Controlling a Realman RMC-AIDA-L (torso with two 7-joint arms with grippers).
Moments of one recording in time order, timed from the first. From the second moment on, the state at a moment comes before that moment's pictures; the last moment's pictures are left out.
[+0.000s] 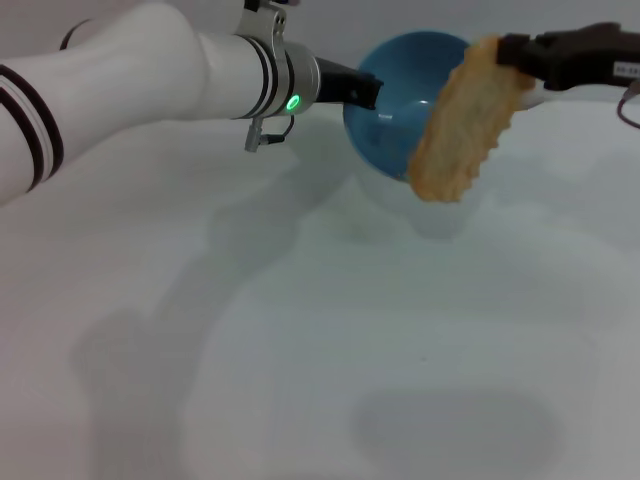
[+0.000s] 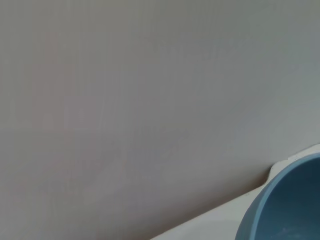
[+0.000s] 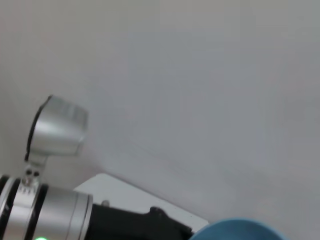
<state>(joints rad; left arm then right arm) -0.90 -2.06 1.76 0.61 2.11 0.36 -2.66 0.54 2.07 -1.06 -1.14 -1.91 -1.18 2.06</state>
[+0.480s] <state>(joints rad) -0.91 -2.07 1.77 0.62 2.10 0.43 -2.66 0.54 2.07 -1.00 -1.18 -1.91 -1.21 2.07</state>
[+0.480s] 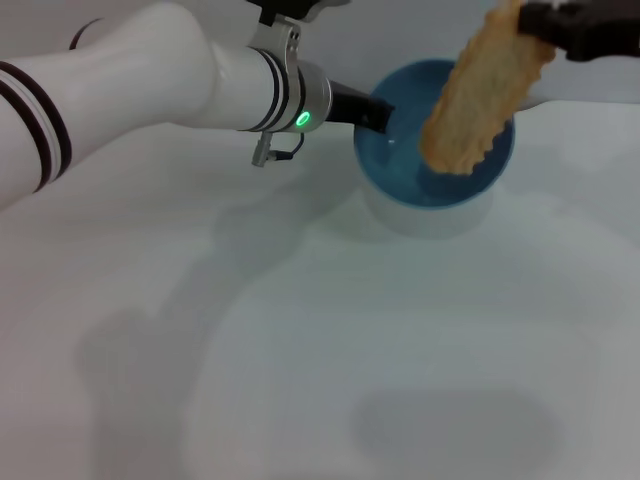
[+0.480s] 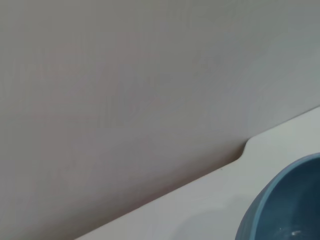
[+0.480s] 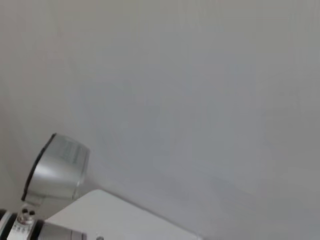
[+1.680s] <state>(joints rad) -0.91 -2.06 1.78 0.67 2.09 0.54 -2.67 0.47 2.07 -0.98 -1.05 -1.70 -1.09 1.91</state>
